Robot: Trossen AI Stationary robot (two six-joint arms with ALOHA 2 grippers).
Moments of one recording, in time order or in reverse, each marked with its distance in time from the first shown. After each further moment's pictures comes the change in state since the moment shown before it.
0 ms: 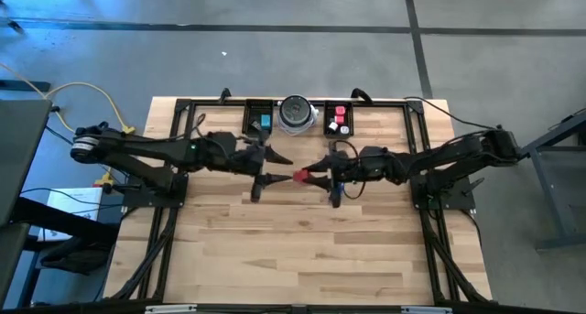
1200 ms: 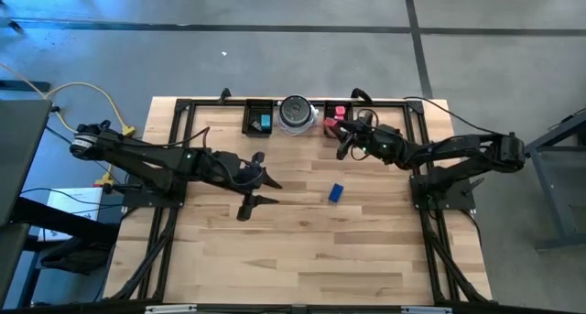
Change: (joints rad) left arm -0.139 -0.014 -0.001 -0.271 -0.010 -0.053; right arm -0.404 -0.056 -0.331 0.255 0.266 -0.031
